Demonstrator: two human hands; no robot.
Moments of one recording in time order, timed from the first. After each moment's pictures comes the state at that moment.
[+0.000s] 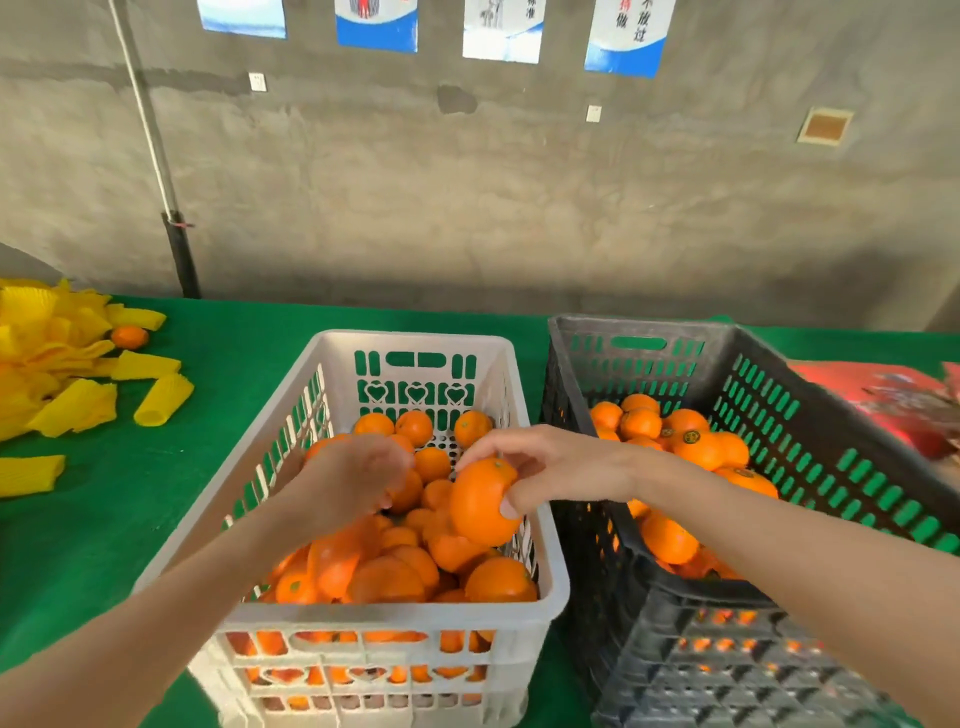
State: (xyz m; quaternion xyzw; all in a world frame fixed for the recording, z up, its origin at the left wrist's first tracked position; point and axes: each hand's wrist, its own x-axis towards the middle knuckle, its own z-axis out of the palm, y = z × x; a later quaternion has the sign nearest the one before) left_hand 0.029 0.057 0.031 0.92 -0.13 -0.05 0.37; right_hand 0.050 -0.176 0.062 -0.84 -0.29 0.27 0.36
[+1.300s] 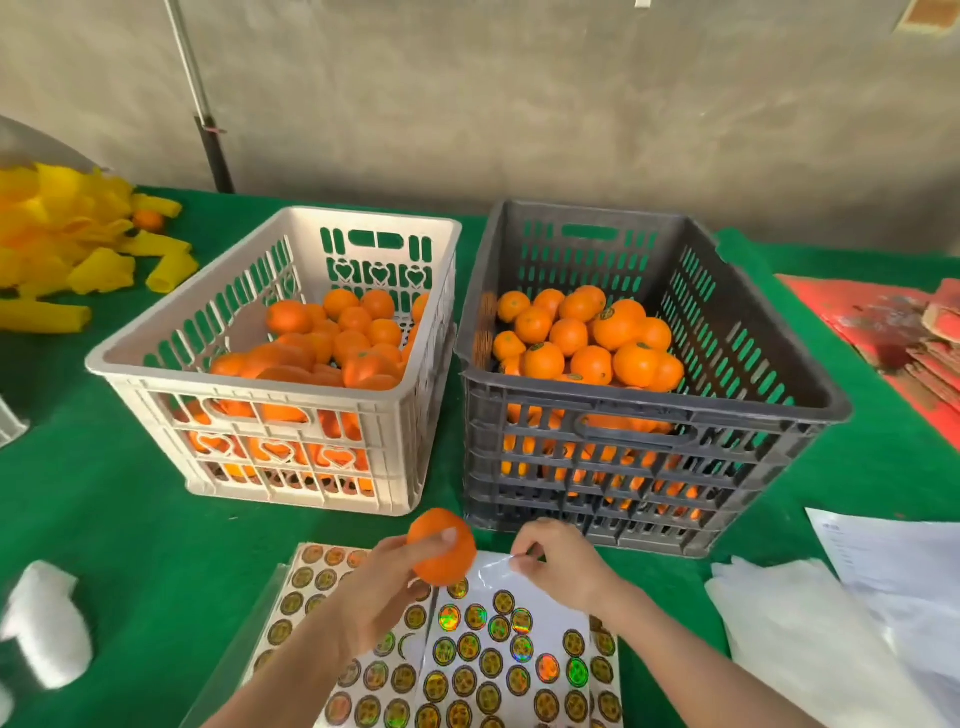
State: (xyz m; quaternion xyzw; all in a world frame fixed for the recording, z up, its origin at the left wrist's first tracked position) left_hand -0.151 -0.124 -0.142 0.60 0.17 -0.24 0.75; right_hand -0.104 -0.339 -0.154 -0.93 -0.16 0.18 0.27
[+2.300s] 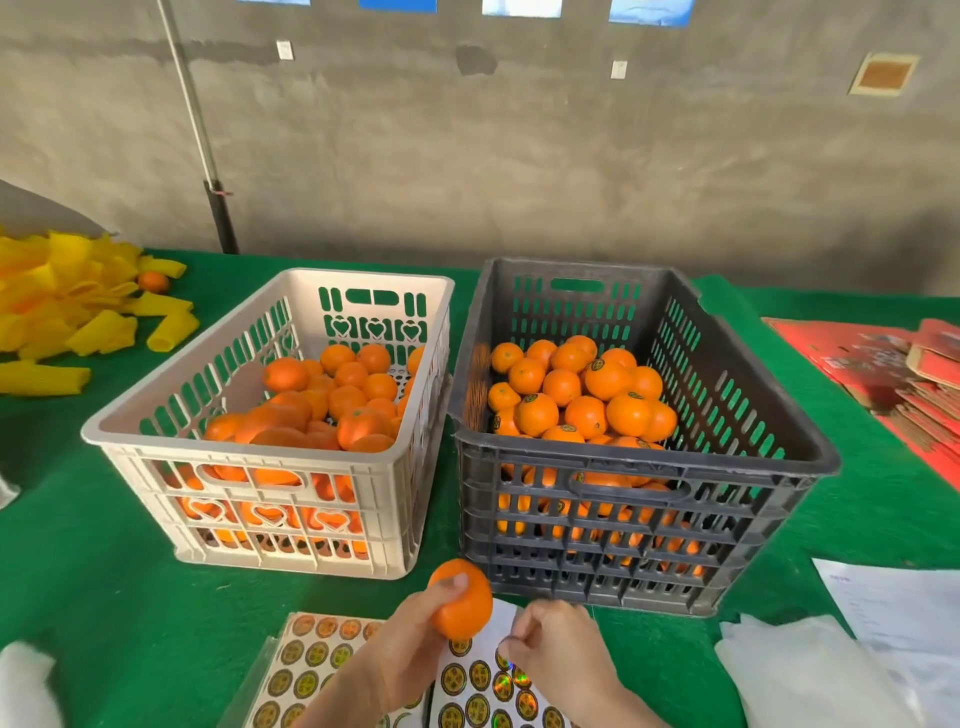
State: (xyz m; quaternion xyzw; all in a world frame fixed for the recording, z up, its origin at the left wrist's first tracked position) left_hand -0.129 -0.148 -0.148 0.52 0.15 -0.31 0.78; right_hand -0.130 -0.324 -0.145 -0.94 -0.03 0.14 0.31
